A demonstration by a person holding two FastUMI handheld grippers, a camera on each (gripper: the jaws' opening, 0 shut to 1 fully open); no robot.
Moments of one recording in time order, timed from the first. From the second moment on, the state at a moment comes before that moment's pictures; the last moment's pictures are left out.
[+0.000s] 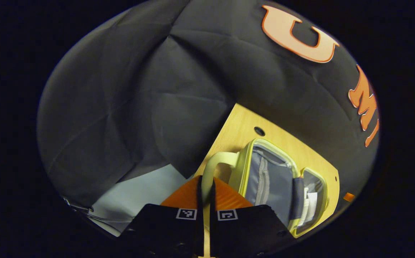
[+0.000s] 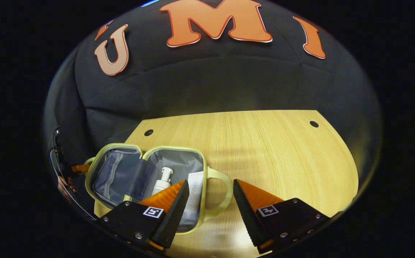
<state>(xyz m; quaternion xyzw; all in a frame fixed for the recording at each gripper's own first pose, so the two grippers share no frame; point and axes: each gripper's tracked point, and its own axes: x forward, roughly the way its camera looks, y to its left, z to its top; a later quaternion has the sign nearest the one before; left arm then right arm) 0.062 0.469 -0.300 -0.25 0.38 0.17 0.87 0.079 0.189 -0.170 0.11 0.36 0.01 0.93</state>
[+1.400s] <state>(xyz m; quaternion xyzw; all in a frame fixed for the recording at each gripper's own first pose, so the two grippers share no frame) 0.126 0.147 -0.047 -0.19 0.23 -0.07 0.95 0.052 0.116 -0.108 0.10 0.23 0.08 0.97</state>
